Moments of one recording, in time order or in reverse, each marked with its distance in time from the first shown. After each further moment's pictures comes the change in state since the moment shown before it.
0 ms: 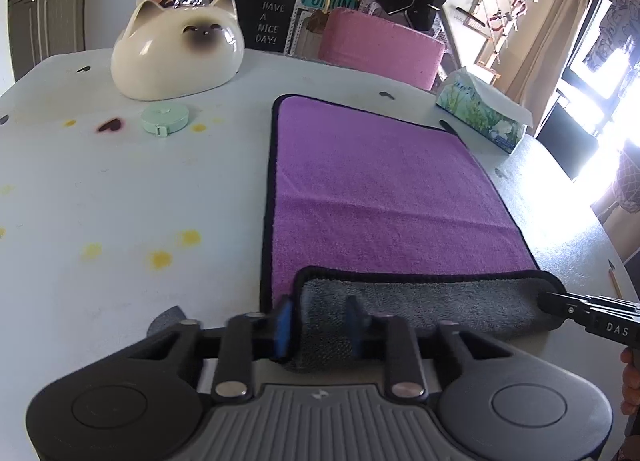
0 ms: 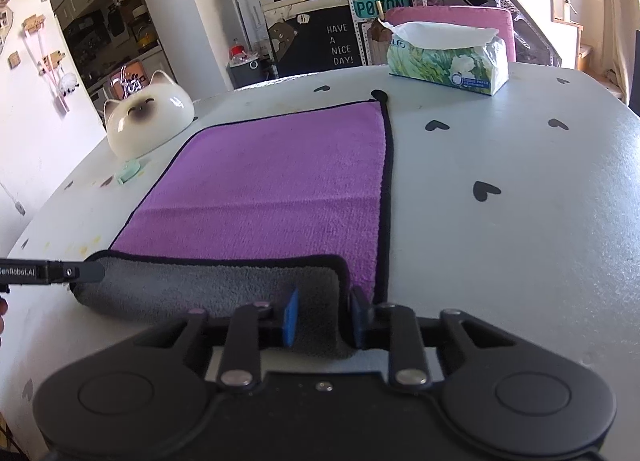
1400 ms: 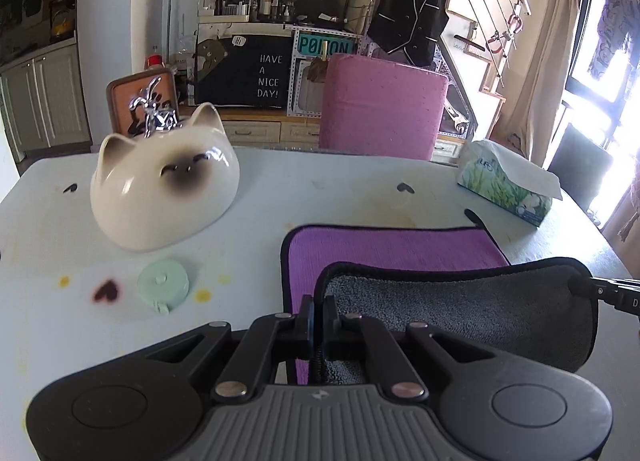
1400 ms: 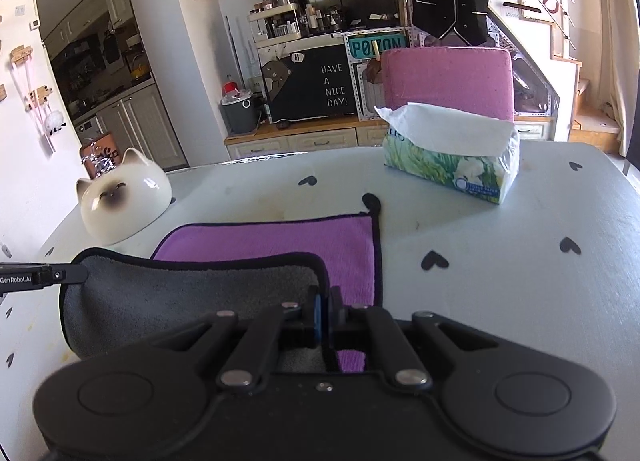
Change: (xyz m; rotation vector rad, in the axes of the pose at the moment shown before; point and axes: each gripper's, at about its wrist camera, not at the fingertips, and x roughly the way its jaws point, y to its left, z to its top) left arm 0.024 -0.008 0.121 0.102 -0.134 0.065; right arm 0.030 -0.013 0.117 -0.011 -0.105 -0.022
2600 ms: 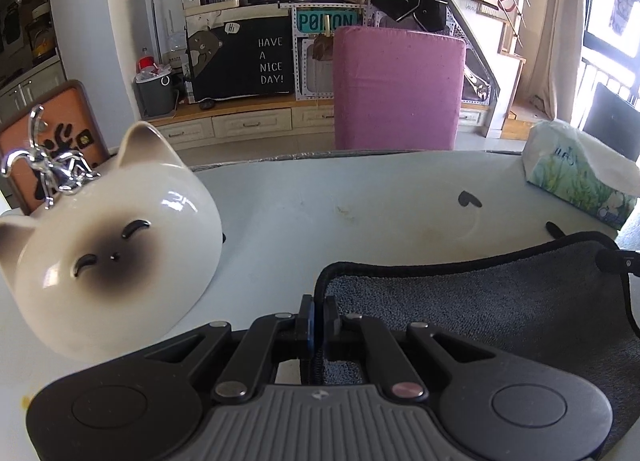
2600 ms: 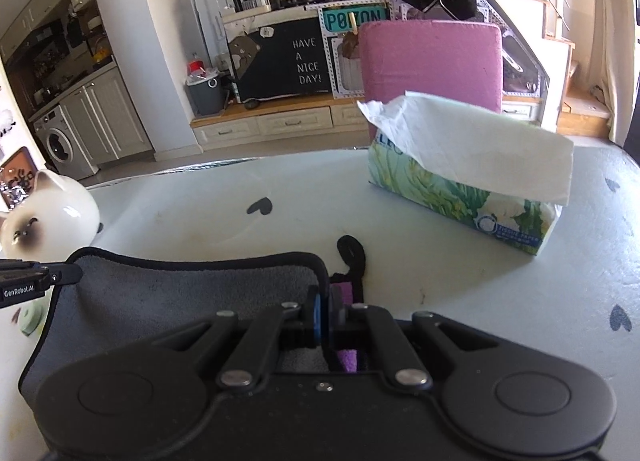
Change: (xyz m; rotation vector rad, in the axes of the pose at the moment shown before) left arm 0.130 0.004 0.064 0.105 0.073 0.086; right arm 0.122 -0.016 0.062 0.025 0.086 -0.083
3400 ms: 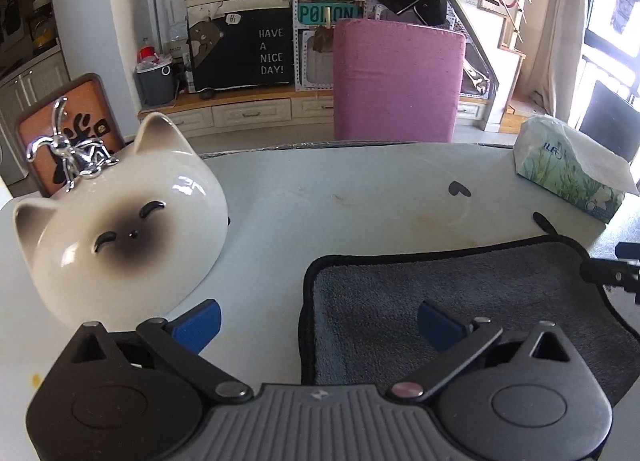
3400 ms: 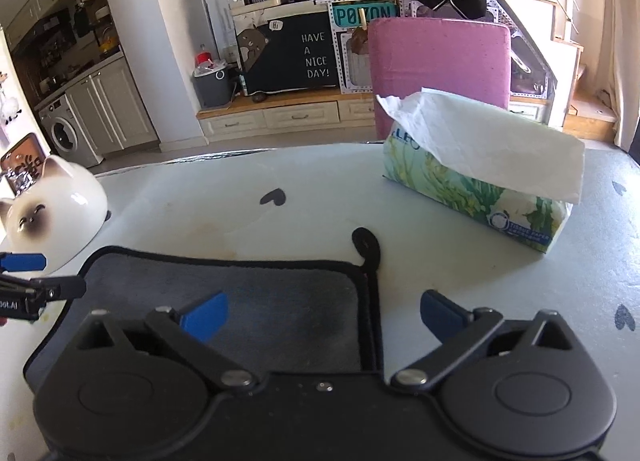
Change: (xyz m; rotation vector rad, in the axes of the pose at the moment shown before) left arm -0.026 -0.001 -0.003 -0.020 0.030 -0.008; right arm -0.007 0.015 -0.004 -0.033 0.016 0.009
